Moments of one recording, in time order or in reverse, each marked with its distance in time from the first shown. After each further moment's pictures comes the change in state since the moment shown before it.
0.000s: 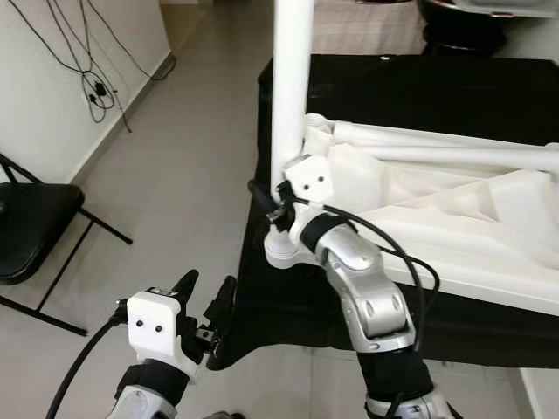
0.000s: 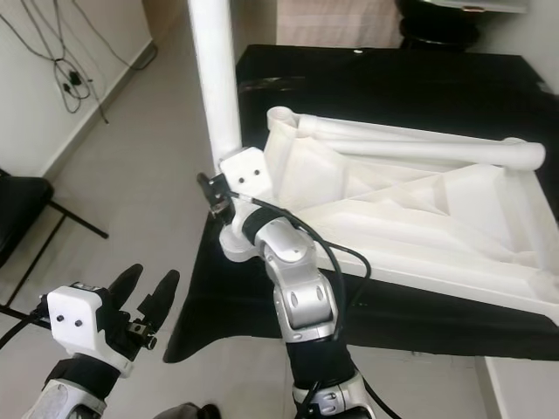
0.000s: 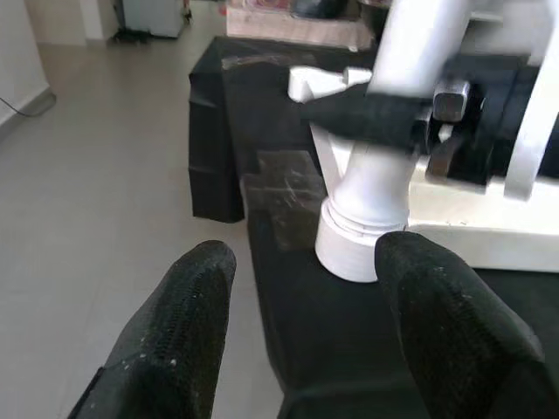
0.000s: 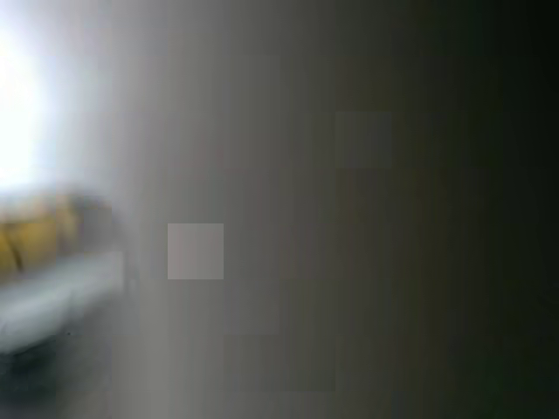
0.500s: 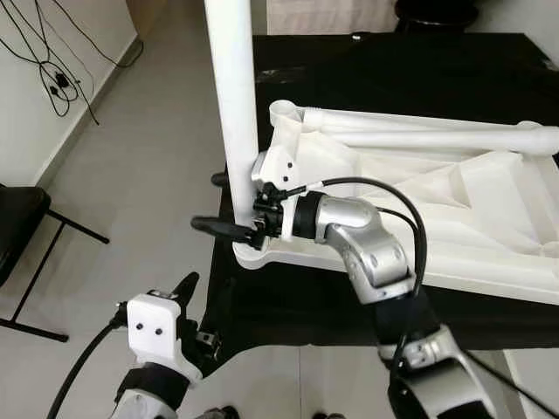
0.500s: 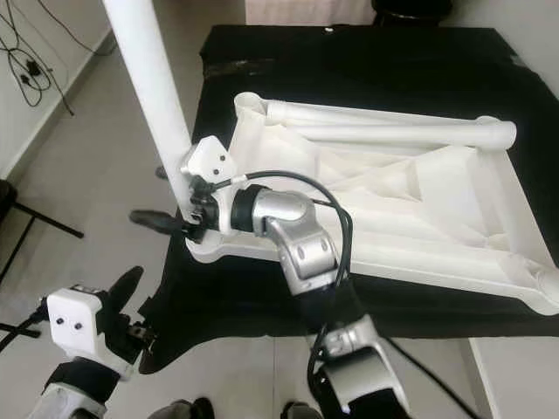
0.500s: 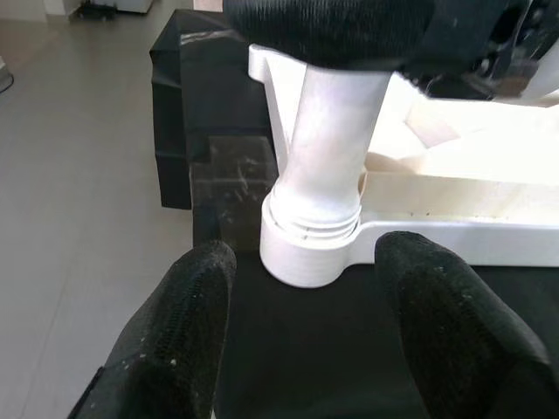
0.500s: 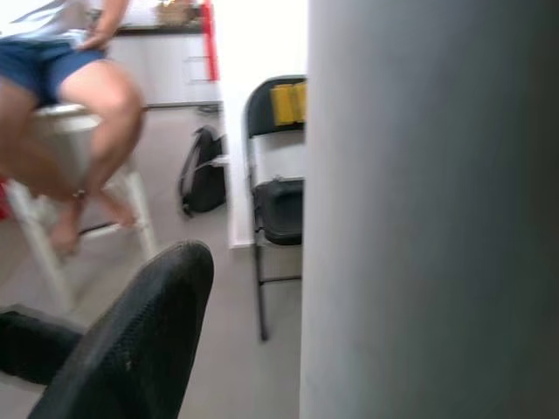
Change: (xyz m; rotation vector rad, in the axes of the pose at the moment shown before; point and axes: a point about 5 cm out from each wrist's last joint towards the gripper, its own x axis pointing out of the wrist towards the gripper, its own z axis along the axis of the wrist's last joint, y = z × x) left arm -0.003 -0.003 0.002 -0.012 -0.005 -0.001; right arm 0.014 0.005 0.046 -0.170 -0.143 0.775
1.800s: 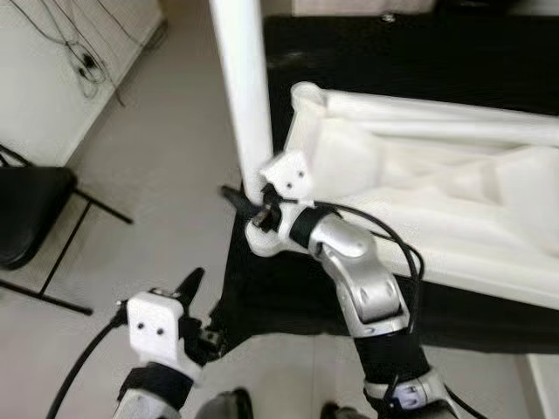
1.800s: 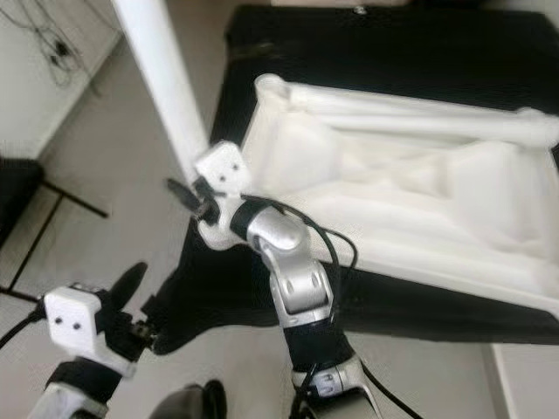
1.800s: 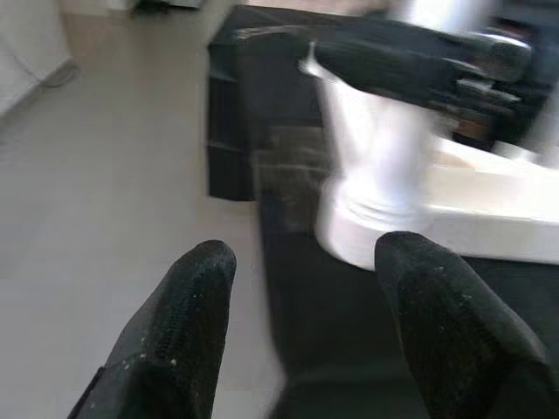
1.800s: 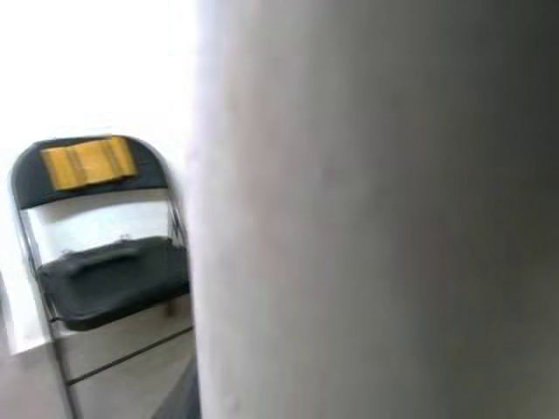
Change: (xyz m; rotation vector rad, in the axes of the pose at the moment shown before) left arm 0.000 0.001 0.006 0.003 -0.011 -0.003; right arm -0.025 0.029 -0.023 -0.008 0.063 -0.783
